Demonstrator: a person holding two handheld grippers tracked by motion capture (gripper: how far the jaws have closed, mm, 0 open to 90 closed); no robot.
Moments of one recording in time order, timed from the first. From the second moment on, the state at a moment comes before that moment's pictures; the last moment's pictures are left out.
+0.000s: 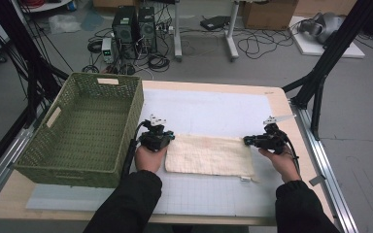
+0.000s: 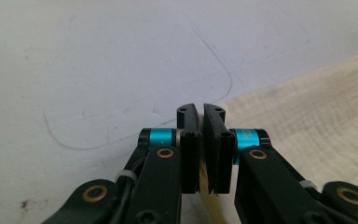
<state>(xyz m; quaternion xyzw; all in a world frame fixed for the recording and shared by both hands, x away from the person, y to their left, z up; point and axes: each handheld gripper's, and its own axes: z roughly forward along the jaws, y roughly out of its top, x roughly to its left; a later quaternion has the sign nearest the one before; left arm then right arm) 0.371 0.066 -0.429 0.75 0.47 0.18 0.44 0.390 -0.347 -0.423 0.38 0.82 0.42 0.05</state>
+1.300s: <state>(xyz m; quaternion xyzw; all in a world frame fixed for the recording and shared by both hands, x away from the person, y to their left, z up) 0.291 0.080 -0.417 0.78 0.39 0.12 0.48 0.308 -0.364 -0.405 0.34 0.81 0.48 0.04</state>
